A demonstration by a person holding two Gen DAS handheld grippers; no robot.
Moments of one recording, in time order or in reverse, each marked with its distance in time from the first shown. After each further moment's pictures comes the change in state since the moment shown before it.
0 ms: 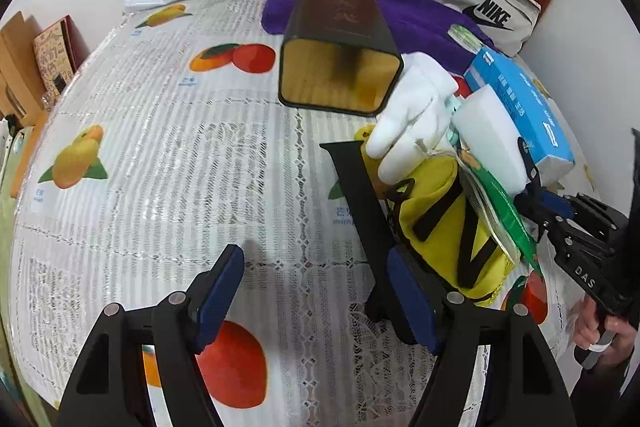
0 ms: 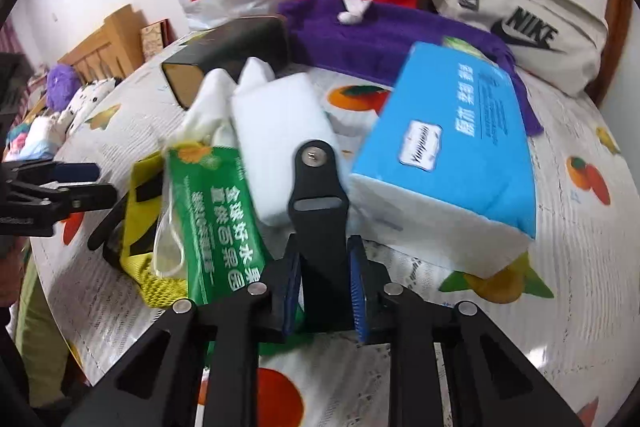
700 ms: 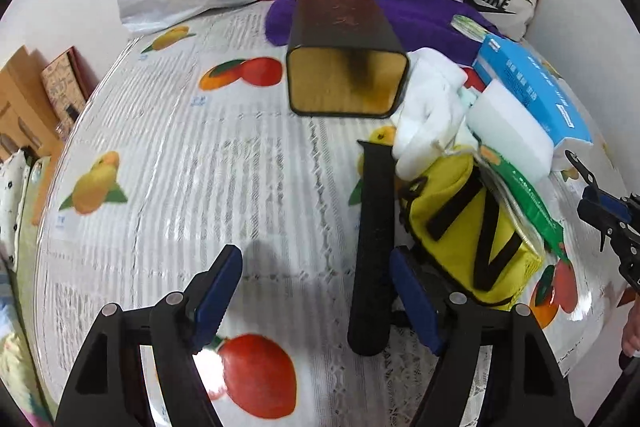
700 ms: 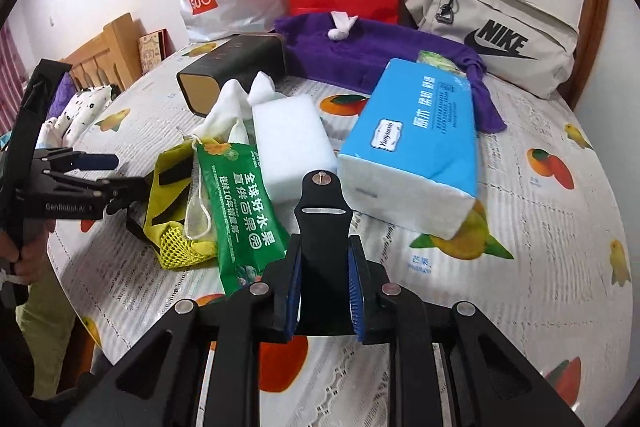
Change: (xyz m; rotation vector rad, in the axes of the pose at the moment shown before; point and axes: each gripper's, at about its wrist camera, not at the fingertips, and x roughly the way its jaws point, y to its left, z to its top) left arm 0.001 -0.003 0.002 0.103 -0.038 0.091; right arm -0.043 -0.003 -0.019 0.043 -0.026 -0.024
